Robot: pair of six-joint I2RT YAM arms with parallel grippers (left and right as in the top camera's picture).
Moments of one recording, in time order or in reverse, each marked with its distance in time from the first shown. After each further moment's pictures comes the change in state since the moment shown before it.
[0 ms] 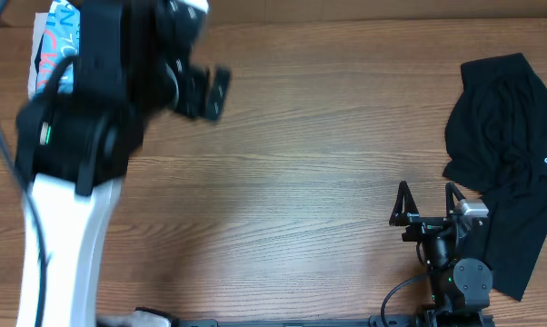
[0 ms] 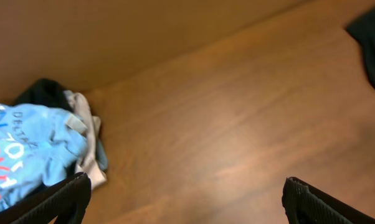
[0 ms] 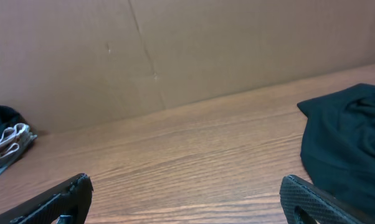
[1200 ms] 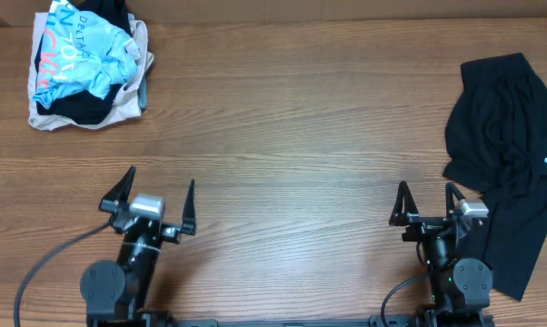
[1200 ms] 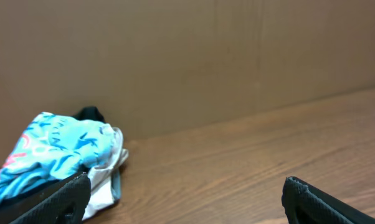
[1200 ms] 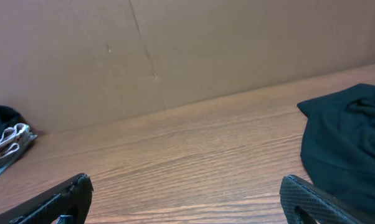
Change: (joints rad) left arm 0.332 -1.311 -1.836 1.250 0.222 -0.001; right arm 0.000 0.000 0.000 0.000 0.000 0.000
